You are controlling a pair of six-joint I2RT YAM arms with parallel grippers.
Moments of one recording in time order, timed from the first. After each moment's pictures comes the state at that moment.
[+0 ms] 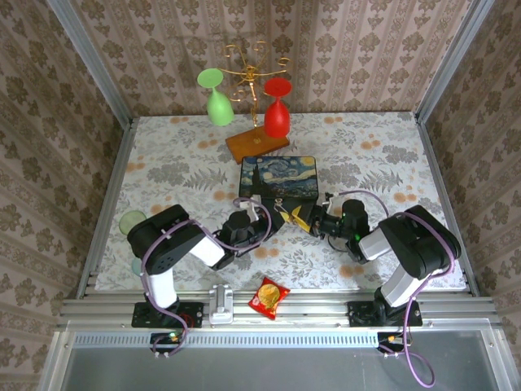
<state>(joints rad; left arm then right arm) -0.92 1.83 0.47 1.15 0.15 -1.27 0.36 1.65 0.28 1.08 -0.66 1.29</state>
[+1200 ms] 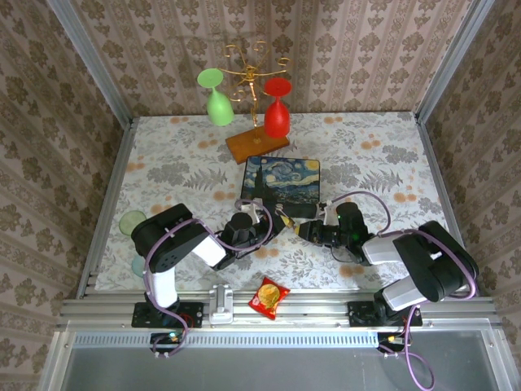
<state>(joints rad) -0.92 1.86 0.47 1.13 0.17 -1.29 0.40 1.49 0.28 0.63 -0.63 0.84</state>
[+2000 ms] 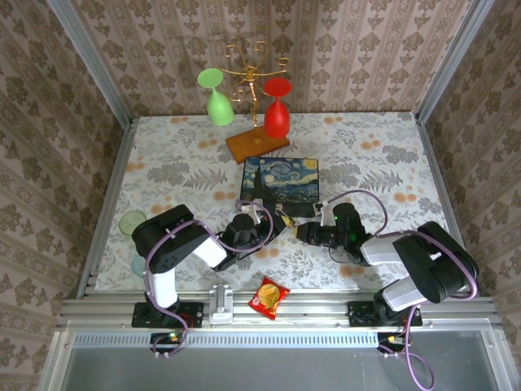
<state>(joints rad) -0.94 1.86 0.47 1.13 0.13 -1.30 0.44 1.46 0.29 0.60 -0.55 0.75</state>
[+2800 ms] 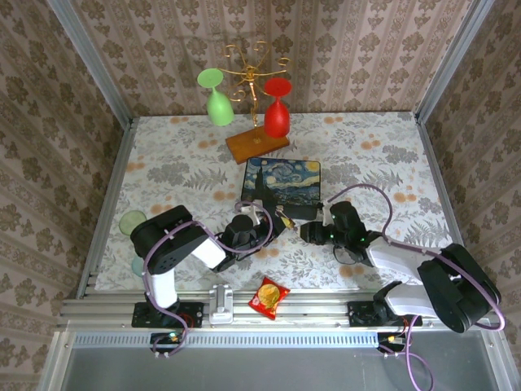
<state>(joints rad) -0.94 1.84 0.46 1.13 0.14 -1.31 0.49 1.26 0.36 0.17 -0.24 0.50</state>
